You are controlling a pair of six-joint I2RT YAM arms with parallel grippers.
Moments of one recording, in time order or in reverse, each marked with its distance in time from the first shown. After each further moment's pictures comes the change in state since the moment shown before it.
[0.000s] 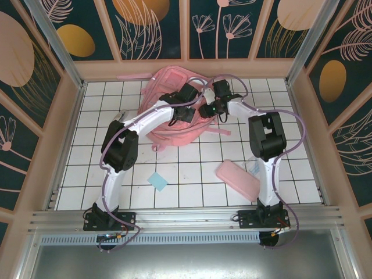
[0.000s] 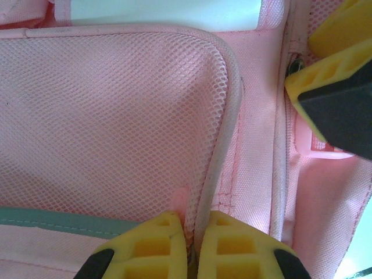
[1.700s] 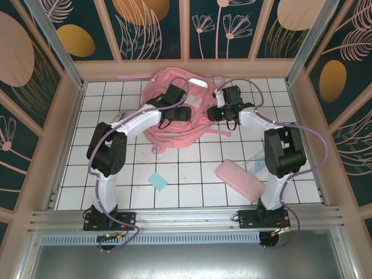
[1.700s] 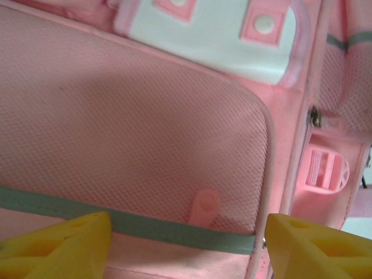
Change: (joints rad) left arm 0.062 -0.146 -0.257 0.223 0.116 -0.188; right arm -0.011 -0.308 -0.327 0.106 0.101 0.249
